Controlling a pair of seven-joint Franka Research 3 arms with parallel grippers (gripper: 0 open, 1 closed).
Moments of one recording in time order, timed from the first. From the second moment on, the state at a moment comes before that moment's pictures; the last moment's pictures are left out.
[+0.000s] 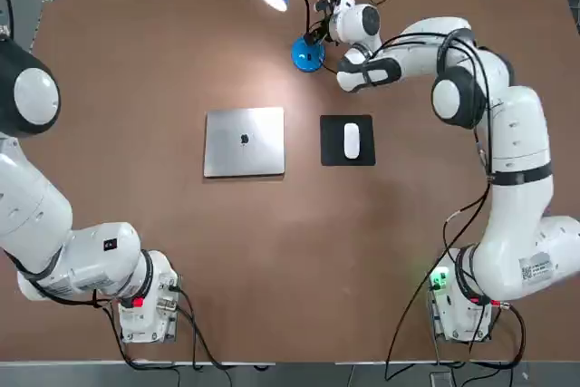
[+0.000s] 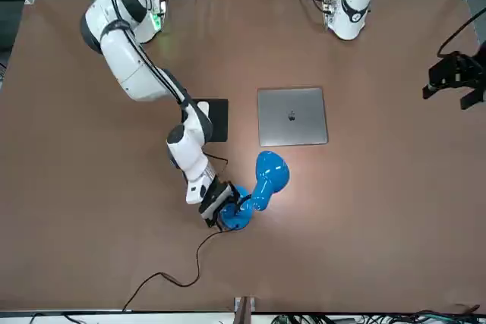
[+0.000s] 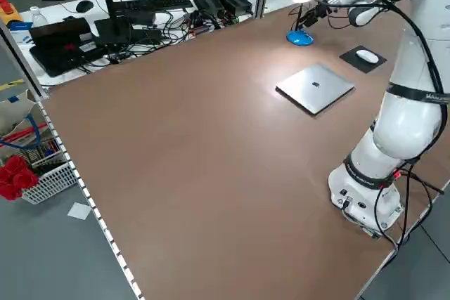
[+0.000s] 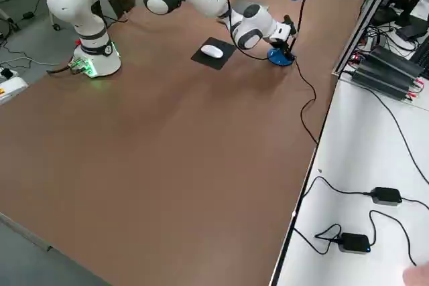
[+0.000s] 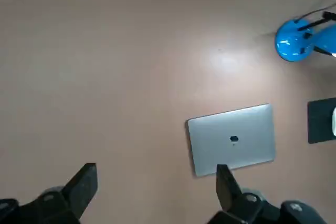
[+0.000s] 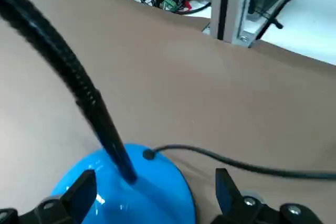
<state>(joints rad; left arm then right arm) 0.22 0.28 -0.32 -1.03 -0.03 1.31 0.04 0.24 1.03 0.32 -1.44 -0.46 3.21 0.15</state>
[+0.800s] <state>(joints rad) 0.03 0.03 0.00 -1.51 -0.03 1.66 0.04 0.03 0.57 0.32 -1.99 -0.47 3.31 0.25</state>
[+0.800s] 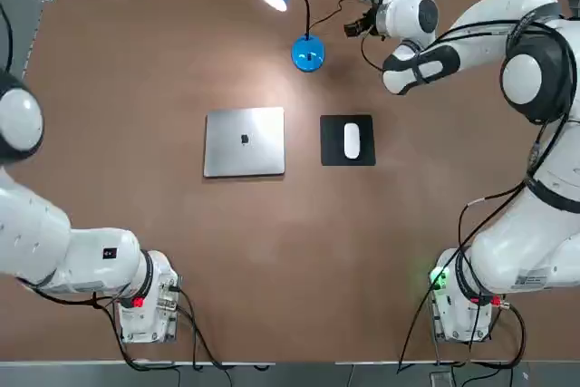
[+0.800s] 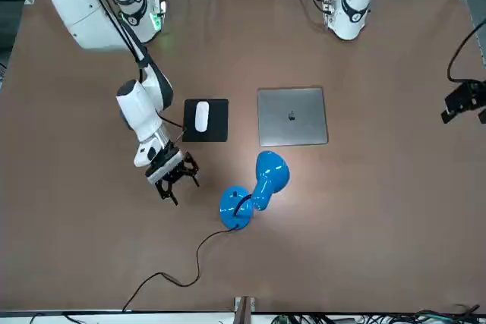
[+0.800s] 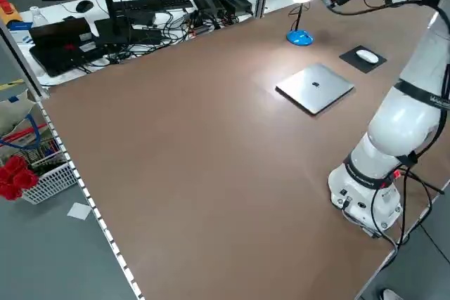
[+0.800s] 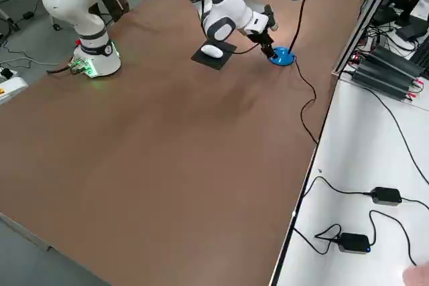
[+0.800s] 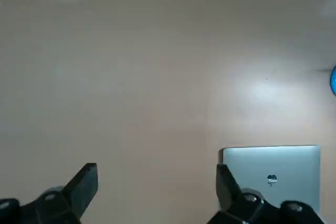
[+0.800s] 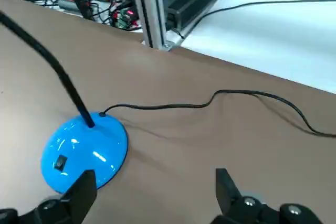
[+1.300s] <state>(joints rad) 0.05 -0.03 0.02 -1.57 -0.03 1.56 0.04 0.02 0.44 0.33 -1.71 -0.20 2.57 0.39</state>
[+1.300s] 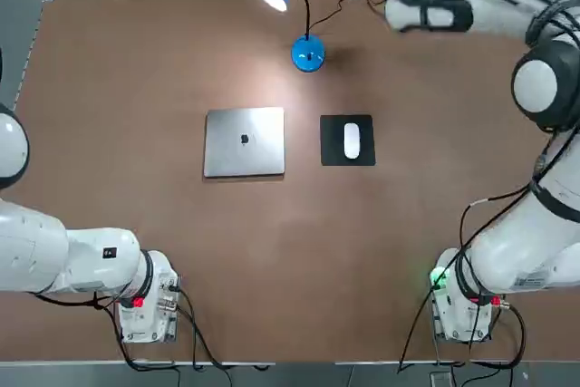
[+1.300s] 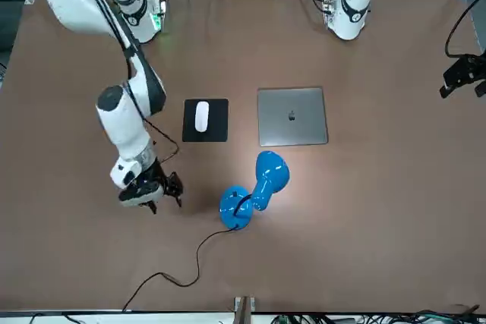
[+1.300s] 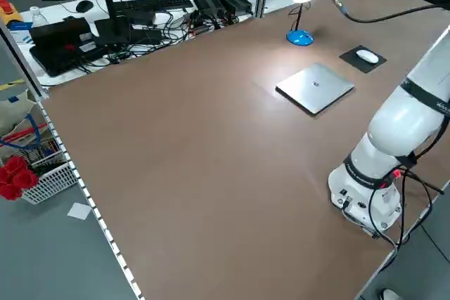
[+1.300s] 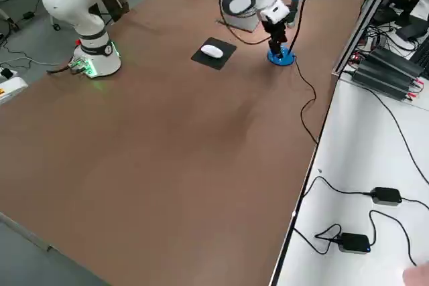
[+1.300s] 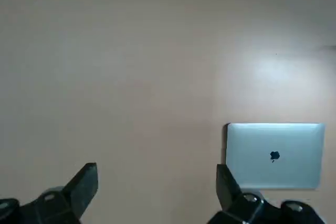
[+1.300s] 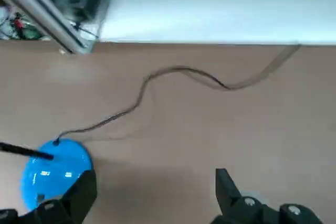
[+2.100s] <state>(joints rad) 0.05 0.04 0.02 -1.47 -0.02 1.51 0.04 0.01 0.01 -0.04 -1.61 0.04 1.60 0.30</state>
